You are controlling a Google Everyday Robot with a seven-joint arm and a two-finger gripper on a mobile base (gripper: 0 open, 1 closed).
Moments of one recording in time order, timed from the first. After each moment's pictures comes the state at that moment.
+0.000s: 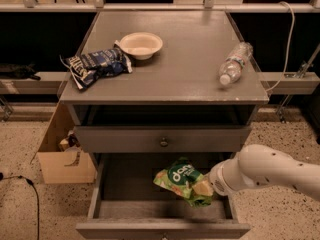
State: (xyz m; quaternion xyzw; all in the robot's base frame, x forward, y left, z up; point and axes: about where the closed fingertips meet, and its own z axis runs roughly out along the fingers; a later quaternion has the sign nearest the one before) arm 0.450 -0.141 0.561 -0.34 0.90 0.17 0.20
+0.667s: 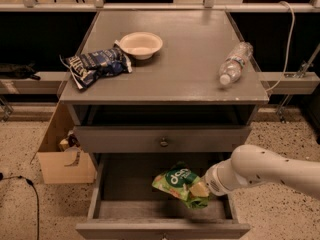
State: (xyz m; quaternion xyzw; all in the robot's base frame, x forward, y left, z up) arm 0.456 -0.132 0.530 -0.34 0.91 0.18 0.17
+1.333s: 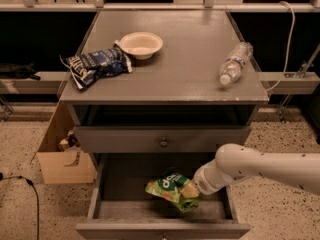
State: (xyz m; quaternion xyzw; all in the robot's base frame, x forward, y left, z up) arm 0.466 -0.107 0.492 -0.36 0.90 0.19 0.14
